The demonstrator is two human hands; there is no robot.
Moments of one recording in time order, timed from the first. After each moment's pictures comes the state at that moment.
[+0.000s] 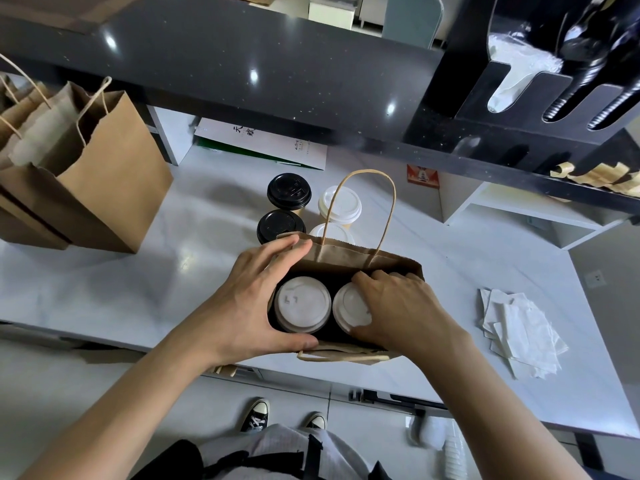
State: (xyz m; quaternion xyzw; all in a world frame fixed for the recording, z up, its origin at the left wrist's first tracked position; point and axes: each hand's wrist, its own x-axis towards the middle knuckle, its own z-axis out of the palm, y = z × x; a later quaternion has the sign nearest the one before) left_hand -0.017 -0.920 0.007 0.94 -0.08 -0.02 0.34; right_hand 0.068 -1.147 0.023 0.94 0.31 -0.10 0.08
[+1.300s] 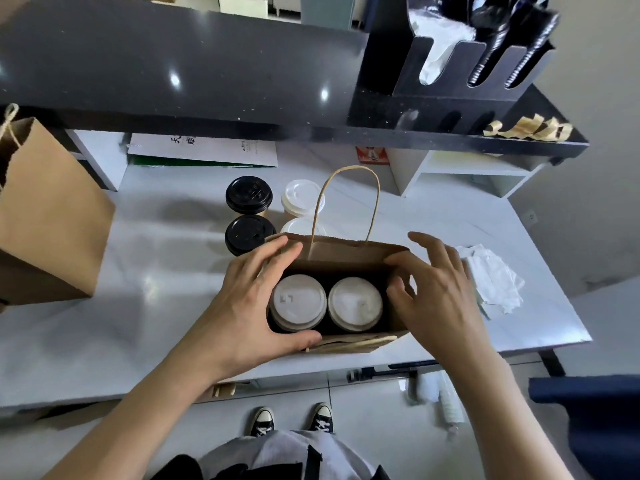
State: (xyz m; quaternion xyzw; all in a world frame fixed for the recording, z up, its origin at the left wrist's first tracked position) left_hand -0.005 -0.917 -0.003 0.93 -0.15 -0.01 0.35; right_hand 0.022 -1.189 0.026 0.98 0.06 0.08 -0.14
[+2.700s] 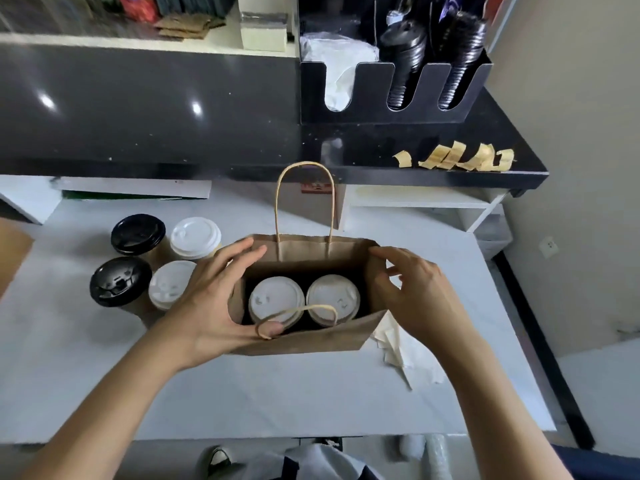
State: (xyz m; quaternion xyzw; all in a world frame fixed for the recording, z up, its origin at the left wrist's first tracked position) left_hand 0.105 -1.104 0.007 0.94 -0.05 -0.01 0.34; right_hand 0.170 -1.401 0.015 0.95 0.09 0.00 -0.31
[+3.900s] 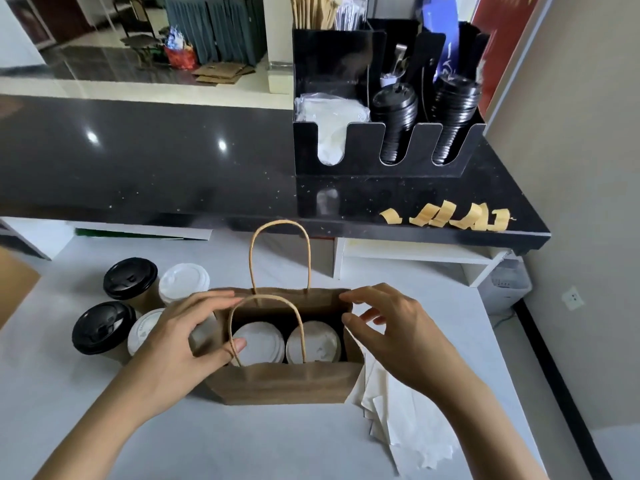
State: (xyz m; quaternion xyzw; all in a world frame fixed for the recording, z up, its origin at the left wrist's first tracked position) left_hand 0.124 -1.111 0.015 0.93 0.00 0.08 0.37; right_hand 0.214 -1.421 0.037 0.91 0.22 -0.07 -0.35
